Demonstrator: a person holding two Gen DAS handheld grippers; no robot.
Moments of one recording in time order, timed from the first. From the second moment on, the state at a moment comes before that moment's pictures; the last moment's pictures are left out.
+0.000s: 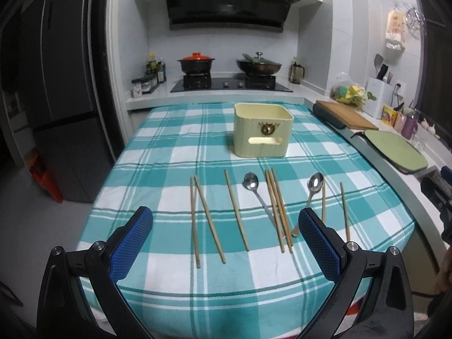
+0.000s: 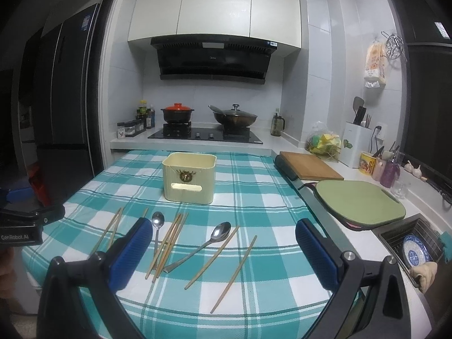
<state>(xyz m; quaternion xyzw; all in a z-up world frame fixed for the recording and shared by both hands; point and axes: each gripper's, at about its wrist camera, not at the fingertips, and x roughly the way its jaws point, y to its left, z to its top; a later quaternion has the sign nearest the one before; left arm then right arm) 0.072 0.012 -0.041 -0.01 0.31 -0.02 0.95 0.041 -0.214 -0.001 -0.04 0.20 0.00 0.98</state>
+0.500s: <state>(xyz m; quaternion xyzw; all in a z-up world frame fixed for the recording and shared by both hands) 0.155 0.041 -0.128 -0.07 0.45 -0.02 0.89 0.102 -0.268 -0.055 0.01 0.28 -0.04 0.96</state>
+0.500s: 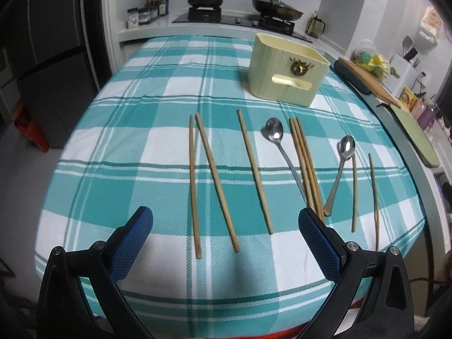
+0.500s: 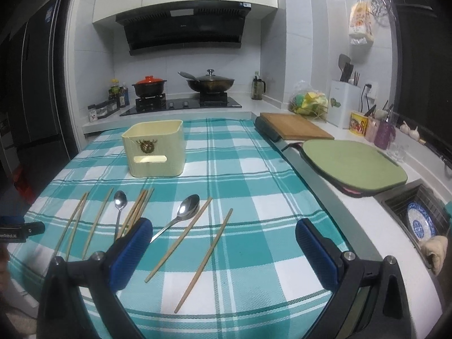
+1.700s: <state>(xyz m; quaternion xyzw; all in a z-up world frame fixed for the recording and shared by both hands) 0.290 0.104 -0.207 -0.03 0.51 0.02 0.86 0.241 -0.268 -0.186 -0.02 0.49 0.01 0.87</state>
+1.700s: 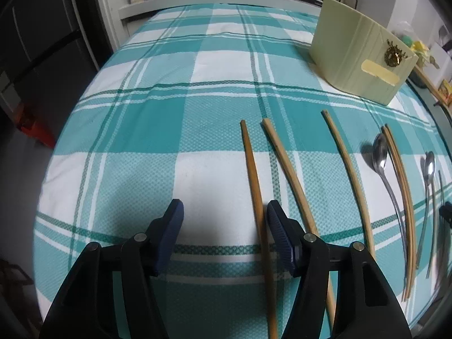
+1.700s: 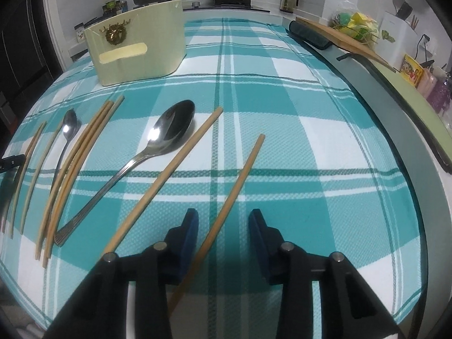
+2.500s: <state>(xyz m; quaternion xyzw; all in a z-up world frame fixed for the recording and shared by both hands) 0.340 0.083 -0.204 0.00 0.52 -0.03 0.85 0.314 -0.275 -0.183 -0.02 0.53 0.01 0.85</state>
